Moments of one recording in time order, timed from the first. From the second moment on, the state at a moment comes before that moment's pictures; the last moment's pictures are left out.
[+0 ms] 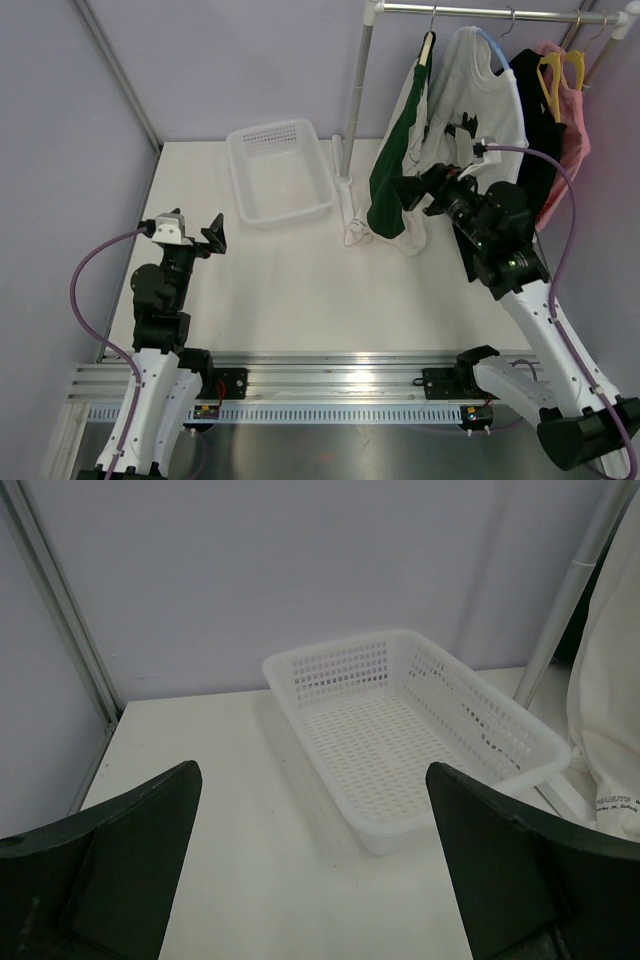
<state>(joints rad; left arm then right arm) -0.06 0.48 0.43 0.24 0.08 0.00 0.26 0.90 0.99 -0.06 -0.25 0.53</state>
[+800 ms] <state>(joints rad) -0.06 0.47 0.43 0.24 0.08 0.00 0.61 1.17 1.11 0.04 0.41 0.28</state>
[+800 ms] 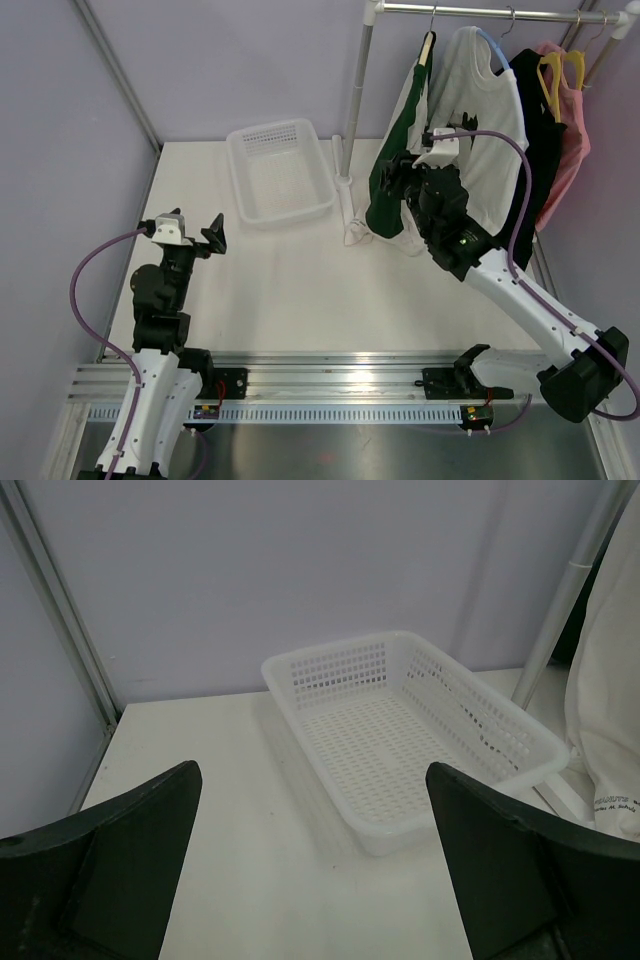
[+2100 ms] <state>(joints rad) -0.06 0.48 0.43 0.24 0.09 0.01 0.81 1.19 1.29 -0.53 0.68 0.26</state>
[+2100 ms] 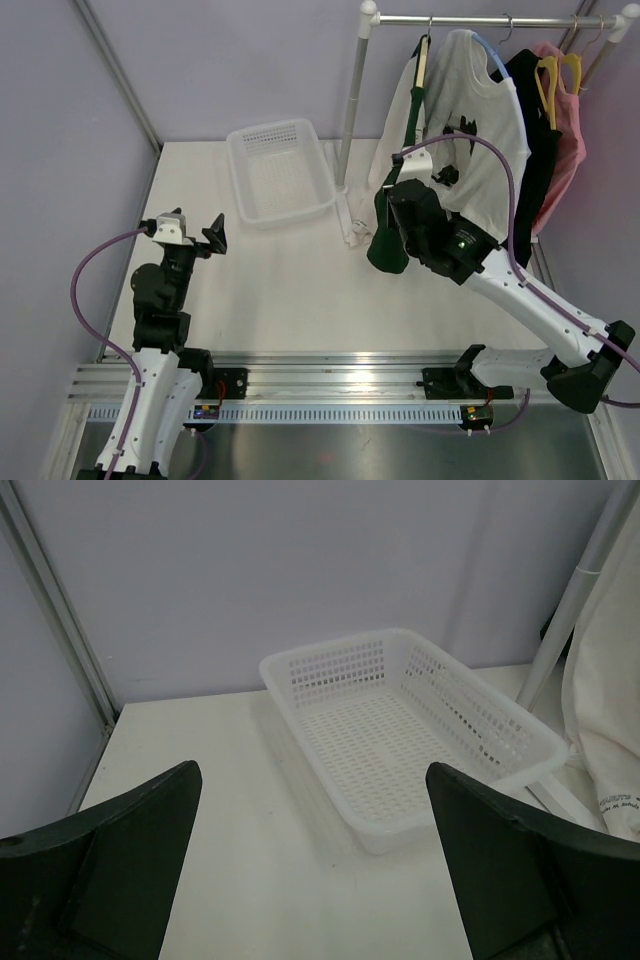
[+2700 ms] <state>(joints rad) -0.06 0.48 0.43 0.24 0.10 0.01 0.82 1.22 1.29 -0.65 0.67 0.28</state>
